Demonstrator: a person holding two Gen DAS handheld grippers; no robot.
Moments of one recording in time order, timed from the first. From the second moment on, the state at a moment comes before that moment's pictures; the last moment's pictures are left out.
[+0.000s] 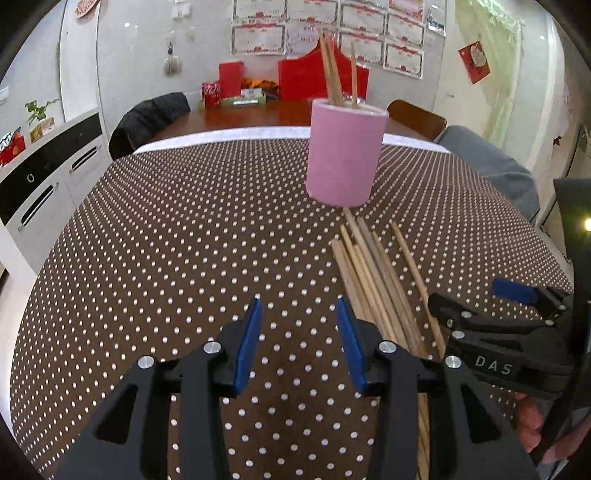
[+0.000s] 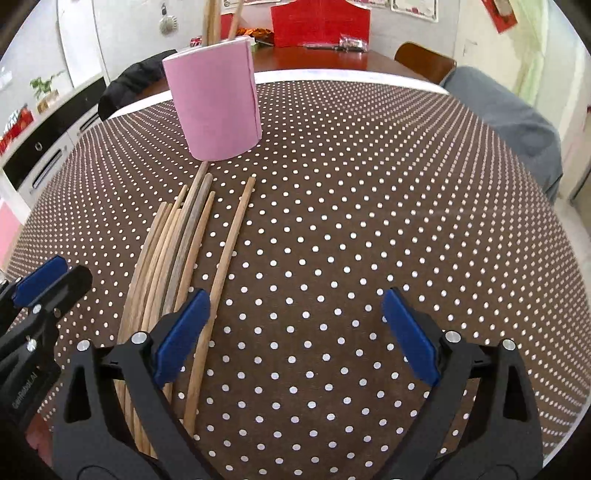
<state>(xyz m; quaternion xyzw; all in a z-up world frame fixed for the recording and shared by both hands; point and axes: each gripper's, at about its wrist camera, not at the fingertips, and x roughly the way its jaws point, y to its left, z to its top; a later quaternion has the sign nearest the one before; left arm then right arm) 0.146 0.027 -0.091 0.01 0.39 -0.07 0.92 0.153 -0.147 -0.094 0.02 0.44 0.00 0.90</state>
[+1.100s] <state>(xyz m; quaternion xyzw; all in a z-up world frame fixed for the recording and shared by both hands) 0.157 0.002 -0.101 0.04 0.45 -0.06 0.89 0.152 -0.193 -0.092 0.06 0.43 0.11 0.89</state>
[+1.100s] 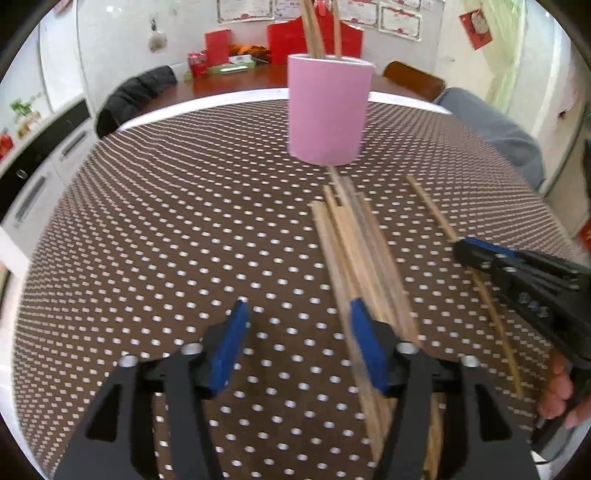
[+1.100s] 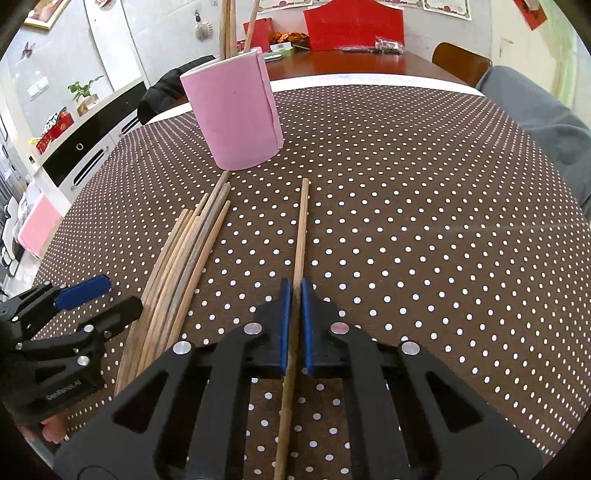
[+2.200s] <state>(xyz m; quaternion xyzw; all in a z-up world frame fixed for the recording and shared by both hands) 0.205 0.033 -0.086 -0.05 0.47 -0.09 0.88 0.161 -0.218 -0.077 0.14 0.45 0.13 0.87</state>
